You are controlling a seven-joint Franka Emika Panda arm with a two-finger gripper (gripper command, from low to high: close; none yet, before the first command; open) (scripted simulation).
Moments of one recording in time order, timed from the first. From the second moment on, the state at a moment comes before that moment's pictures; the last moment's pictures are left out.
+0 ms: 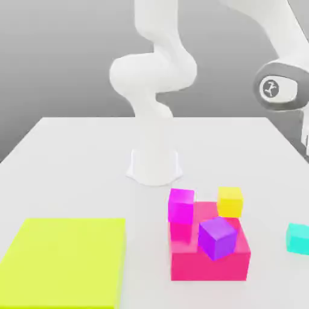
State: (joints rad) arm 0.45 0.17 0.28 -2.47 -0.15 2.70 0.42
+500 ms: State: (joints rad) arm 0.56 0.41 0.21 -2.45 -0.28 2.84 0.48
